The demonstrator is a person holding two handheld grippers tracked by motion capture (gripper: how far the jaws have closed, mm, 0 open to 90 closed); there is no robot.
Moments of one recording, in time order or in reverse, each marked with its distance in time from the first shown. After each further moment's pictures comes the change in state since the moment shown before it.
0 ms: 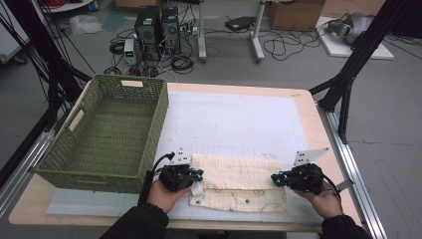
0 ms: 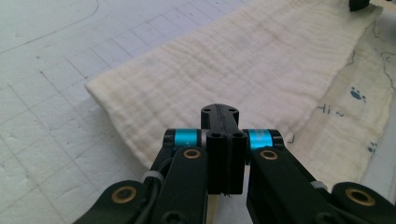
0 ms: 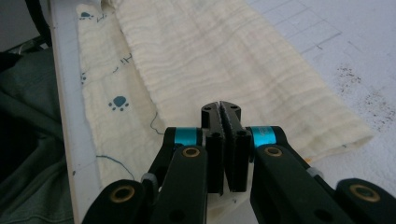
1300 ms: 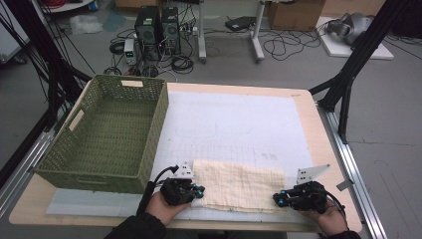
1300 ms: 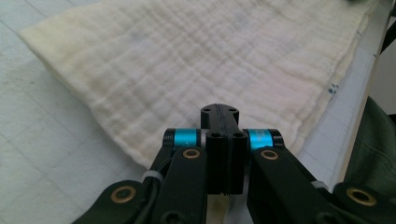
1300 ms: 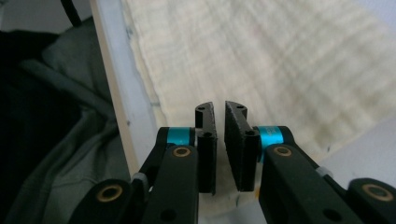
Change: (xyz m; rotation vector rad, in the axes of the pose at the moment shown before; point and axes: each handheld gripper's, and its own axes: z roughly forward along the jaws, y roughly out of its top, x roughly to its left) left arm -0.018 -0.021 0.000 0.081 -0.084 0.020; right arm 0.027 -0.032 -0.001 0.038 0.088 0.042
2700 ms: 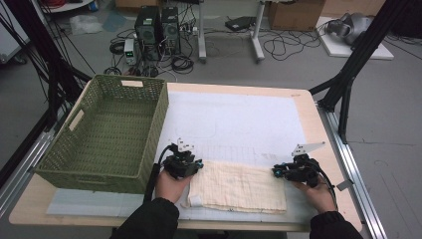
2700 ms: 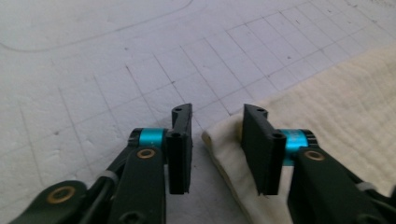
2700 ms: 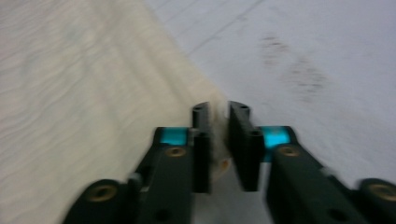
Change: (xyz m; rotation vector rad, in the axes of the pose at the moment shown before) left arm 0.047 0.030 0.028 -0.059 0.291 -0.164; right arm -0.060 0.028 0.012 -0.007 -0.196 0.098
